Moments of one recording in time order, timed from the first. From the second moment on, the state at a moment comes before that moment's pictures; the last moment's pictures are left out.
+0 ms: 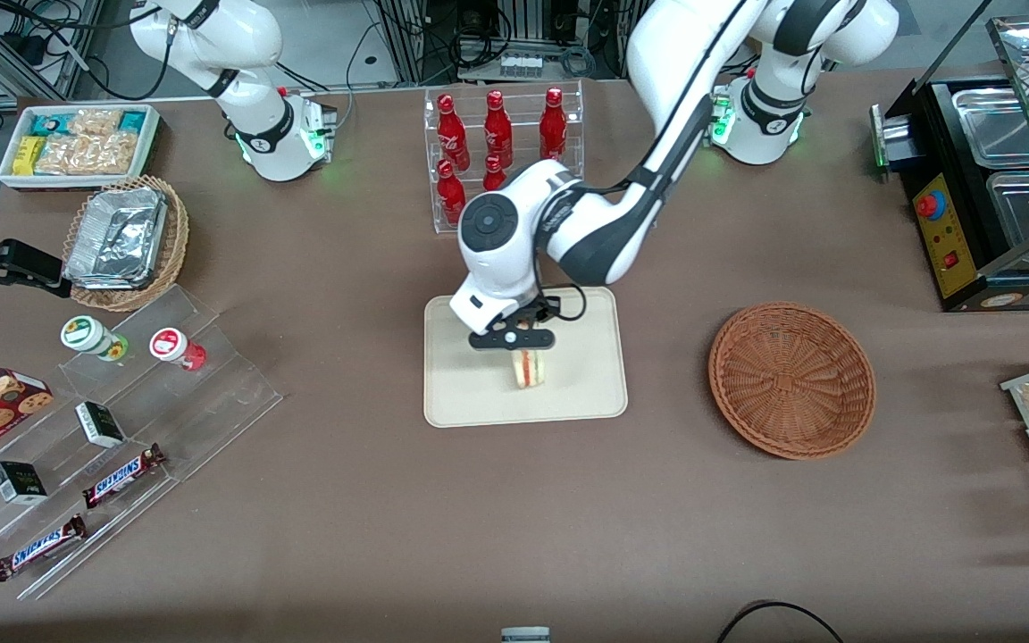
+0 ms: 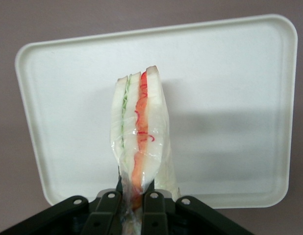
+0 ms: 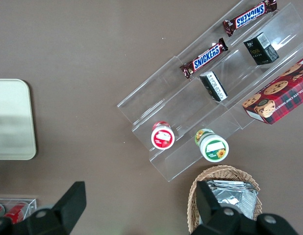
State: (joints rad) arm -0.85 0.71 0.01 -1.33 0.02 1.95 -0.81
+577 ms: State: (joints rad) arm -0.88 0.78 0.01 -1.33 0.06 1.96 -0.81
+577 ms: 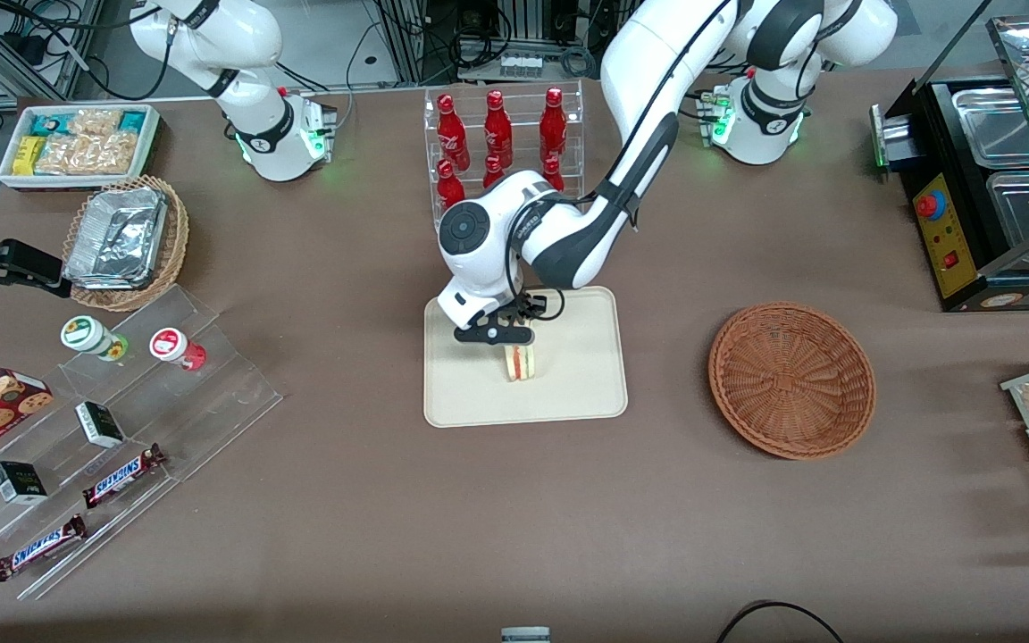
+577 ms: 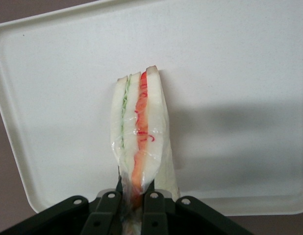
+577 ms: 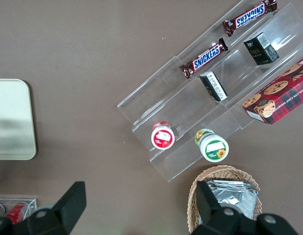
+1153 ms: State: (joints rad) arm -0.89 0.80 0.01 -1.33 0.08 1.96 -0.81
